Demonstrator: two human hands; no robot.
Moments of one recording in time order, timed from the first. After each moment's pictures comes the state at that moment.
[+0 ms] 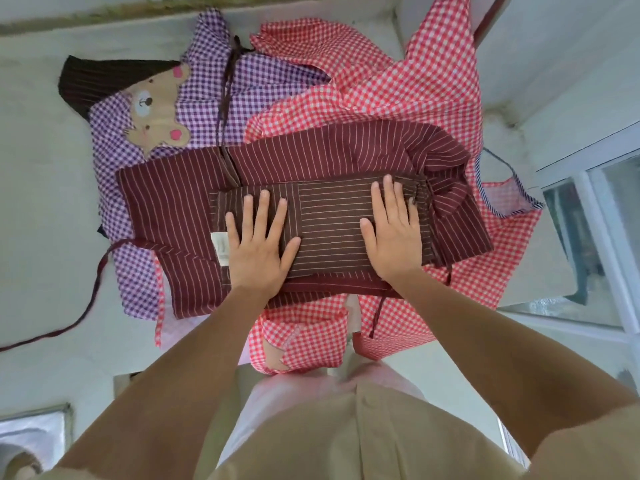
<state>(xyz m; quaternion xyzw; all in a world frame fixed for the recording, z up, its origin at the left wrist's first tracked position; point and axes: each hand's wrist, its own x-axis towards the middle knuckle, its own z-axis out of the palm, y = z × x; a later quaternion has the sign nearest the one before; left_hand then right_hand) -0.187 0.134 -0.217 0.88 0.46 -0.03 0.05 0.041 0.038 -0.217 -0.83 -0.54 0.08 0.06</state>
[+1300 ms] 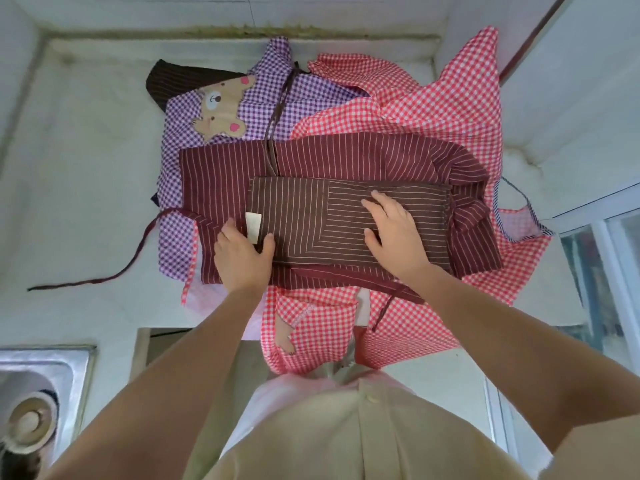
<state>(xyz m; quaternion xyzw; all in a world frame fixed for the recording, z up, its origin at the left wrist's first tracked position) -0.228 0.108 -0.178 0.64 0.73 0.11 0.20 0.027 0.054 -0.173 -0.74 -0.65 0.17 0.11</state>
